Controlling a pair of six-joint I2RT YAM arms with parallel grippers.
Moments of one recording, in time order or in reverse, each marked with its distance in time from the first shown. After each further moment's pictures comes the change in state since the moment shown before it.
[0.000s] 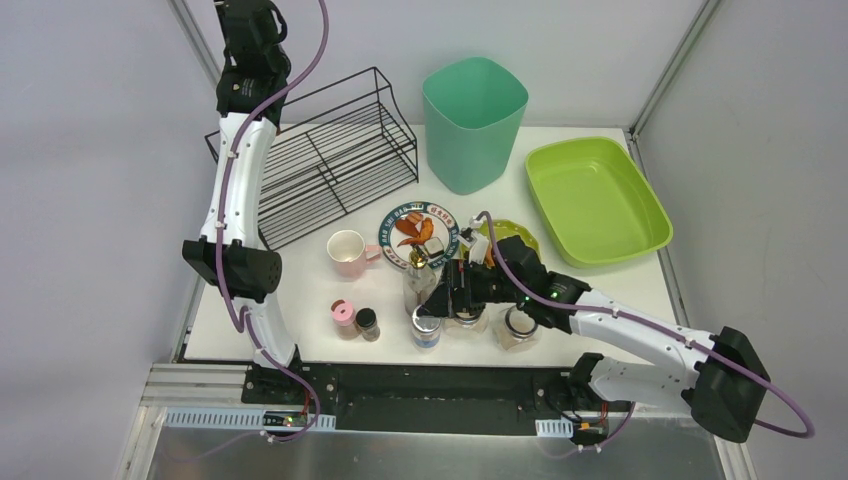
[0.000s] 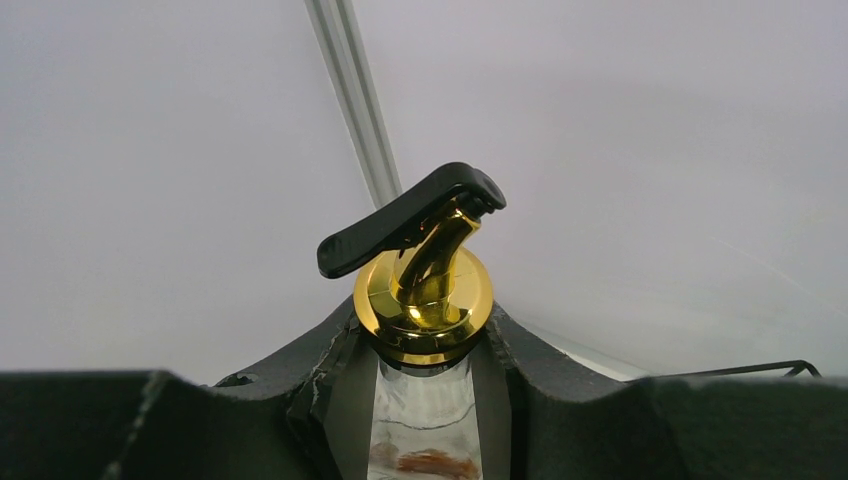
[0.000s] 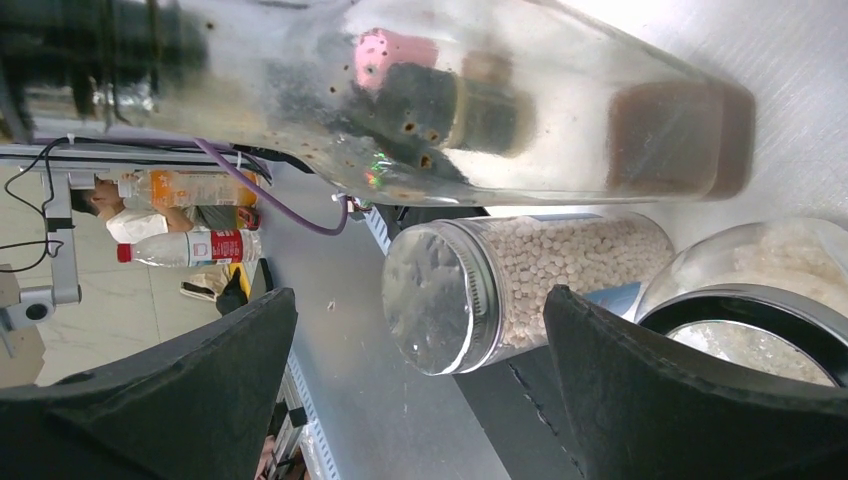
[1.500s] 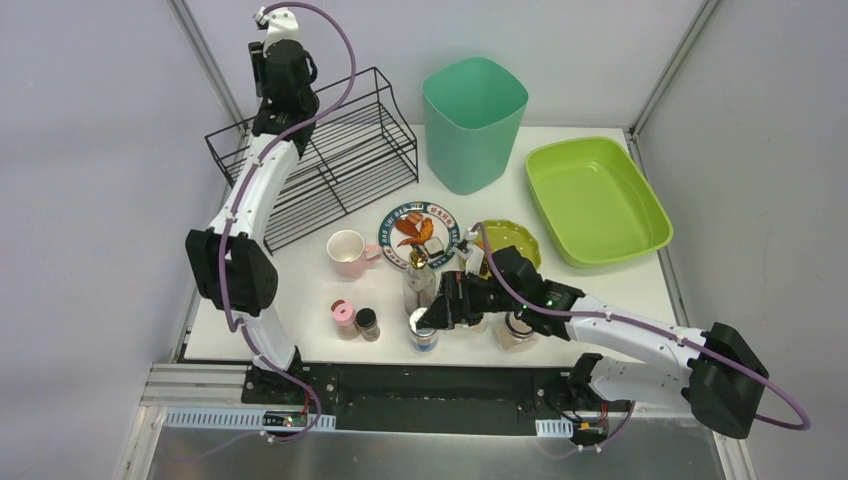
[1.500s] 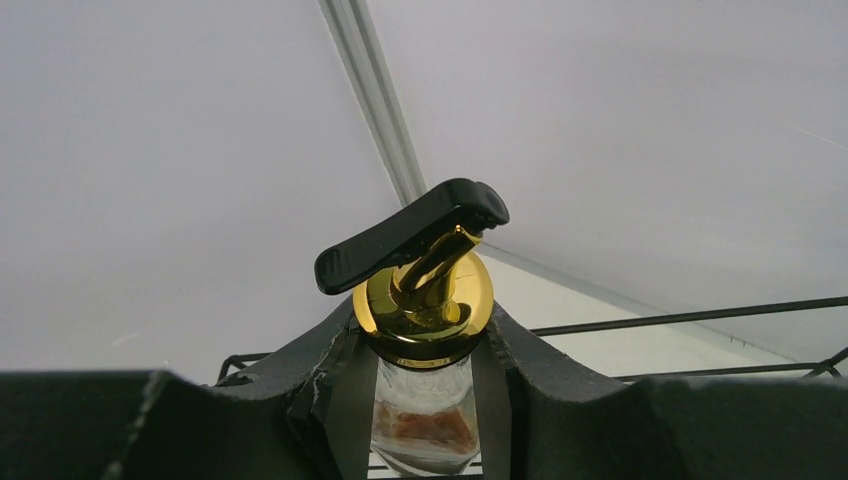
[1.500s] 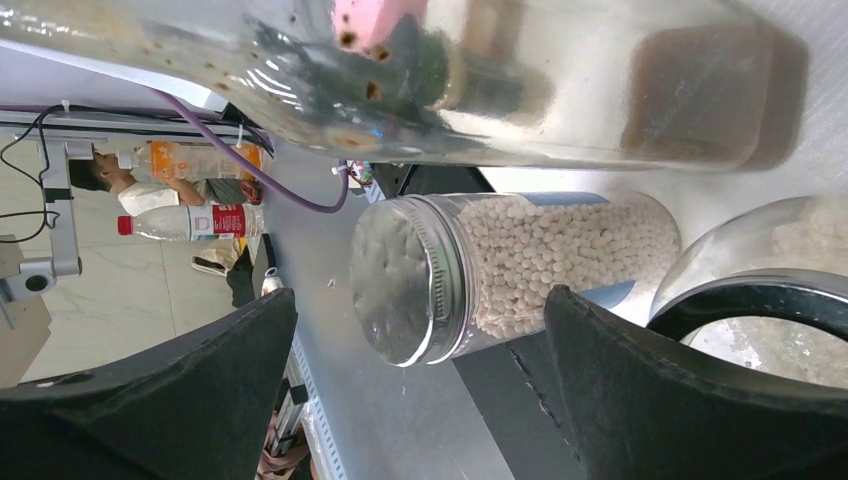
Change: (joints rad) left arm -0.047 -0.082 -0.503 0.341 -0.112 0.022; right arm 0.036 0.011 -0.079 0.093 -0.027 0.026
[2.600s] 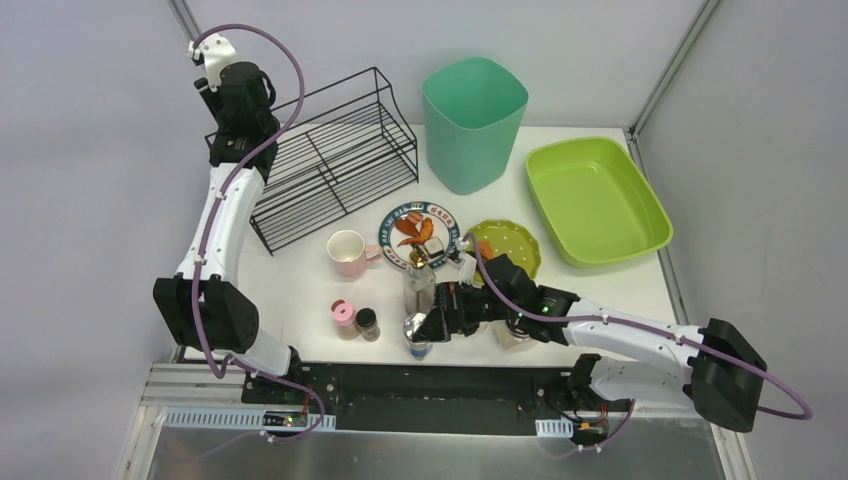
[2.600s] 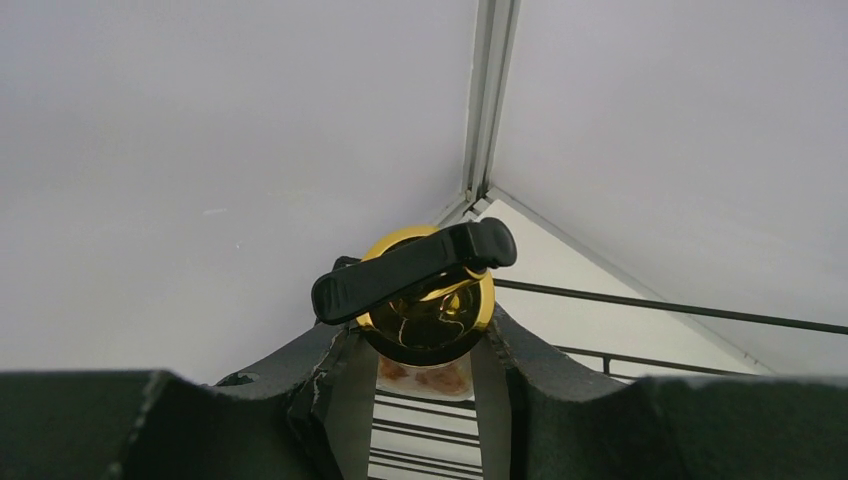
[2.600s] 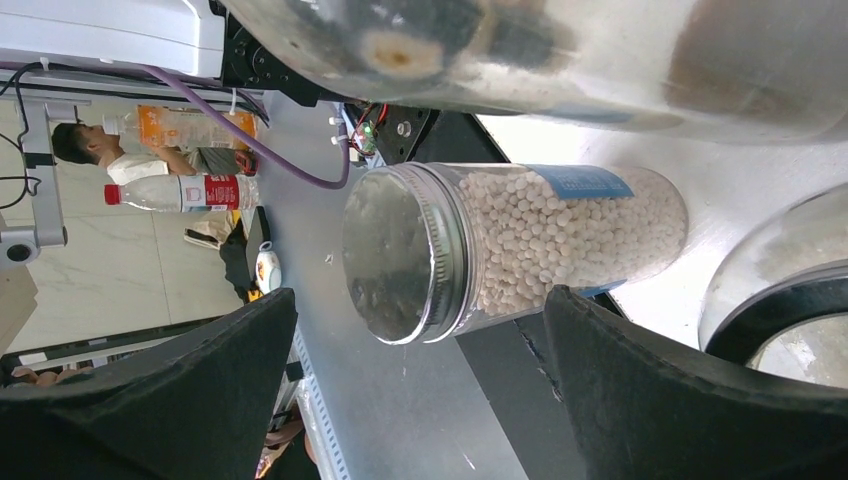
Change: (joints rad) left arm 0.132 -0.266 -0.242 -0.123 -0.013 -0.269; right arm 0.082 0.012 -0.003 0.001 0.022 0.007
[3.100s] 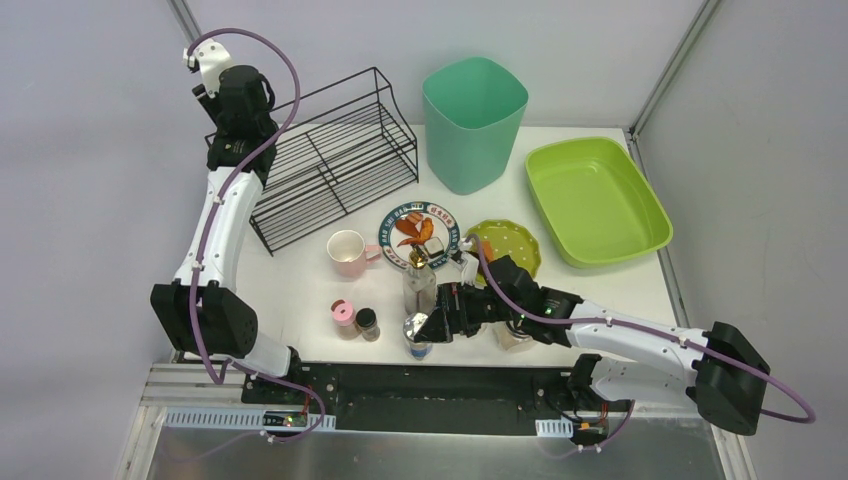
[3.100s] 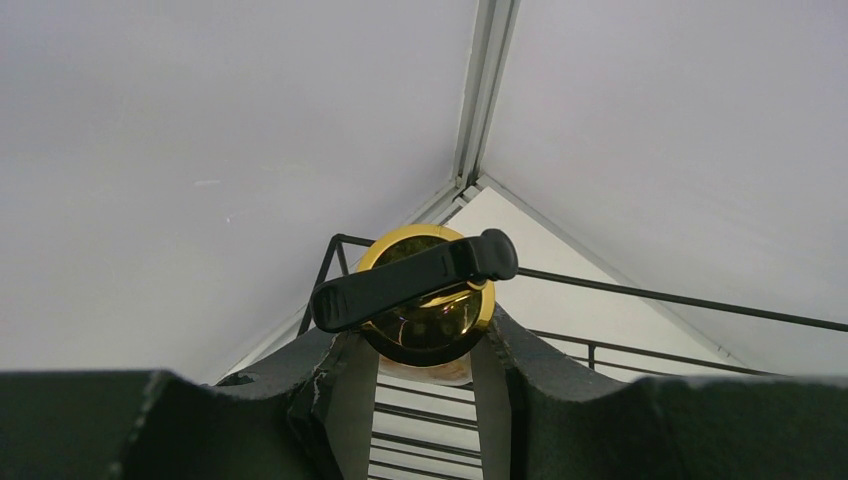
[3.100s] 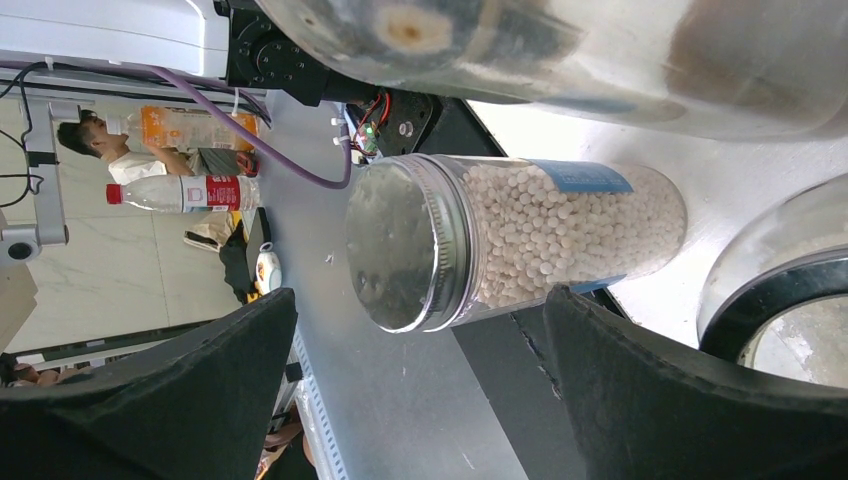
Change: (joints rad) left arm 0.000 -0.033 -0.017 -0.059 0.000 -0.103; right arm 0.002 -0.031 -0.014 -0.001 0.010 0.000
